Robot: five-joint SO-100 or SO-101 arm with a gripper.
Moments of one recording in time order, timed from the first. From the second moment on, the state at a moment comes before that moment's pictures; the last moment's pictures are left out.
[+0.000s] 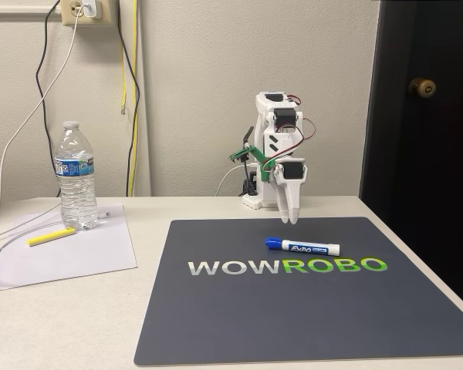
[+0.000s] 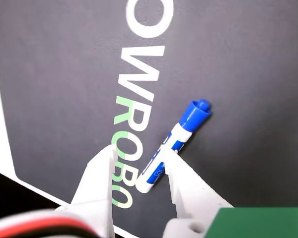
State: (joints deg) arm -5.9 97.1 101.7 61.3 -6.3
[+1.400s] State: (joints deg) arm -6.6 85.9 93.4 69.6 9.2
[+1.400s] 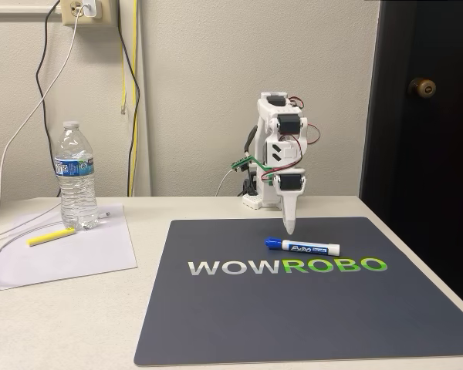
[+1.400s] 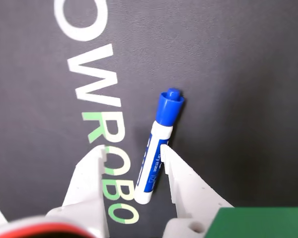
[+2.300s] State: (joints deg) arm -9.3 78.0 93.5 70.0 15.4
